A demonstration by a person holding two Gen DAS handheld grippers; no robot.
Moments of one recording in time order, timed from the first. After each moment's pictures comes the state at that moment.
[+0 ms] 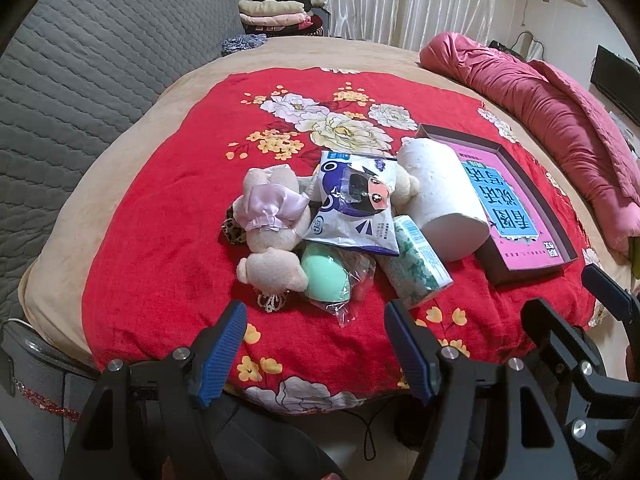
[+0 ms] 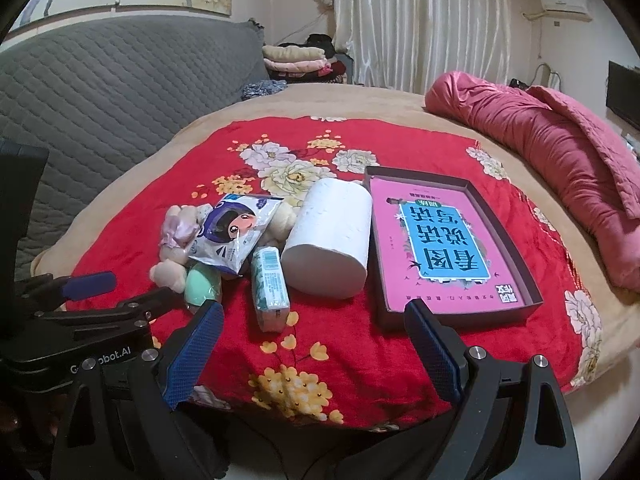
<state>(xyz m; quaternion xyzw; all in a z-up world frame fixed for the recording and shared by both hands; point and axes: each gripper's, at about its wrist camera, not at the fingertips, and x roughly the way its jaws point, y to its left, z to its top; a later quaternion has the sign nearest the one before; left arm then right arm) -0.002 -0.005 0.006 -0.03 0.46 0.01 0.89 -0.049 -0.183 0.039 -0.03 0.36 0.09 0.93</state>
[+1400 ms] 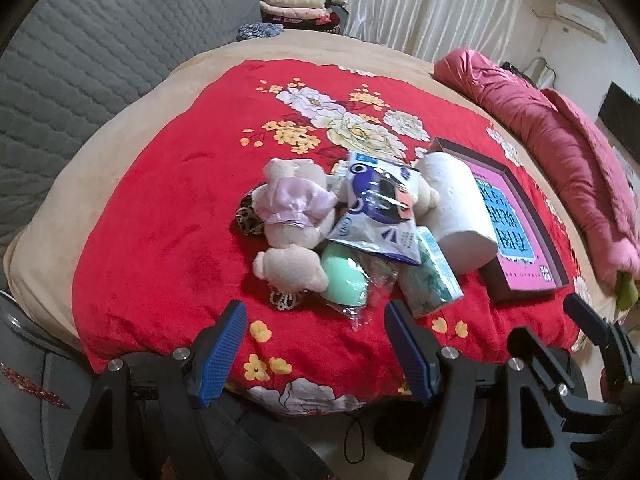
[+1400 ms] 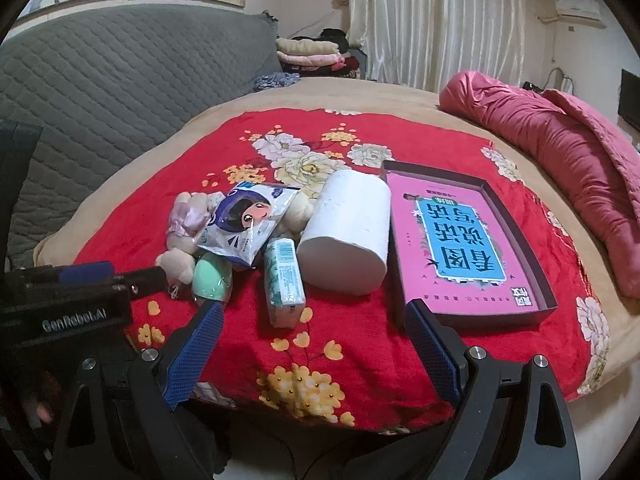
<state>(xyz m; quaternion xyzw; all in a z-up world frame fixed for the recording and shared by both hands) -0.003 0.022 0.001 -0.09 0.46 0.01 0.88 -0.042 -0.167 0.025 -0.05 0.37 0.11 0.92</state>
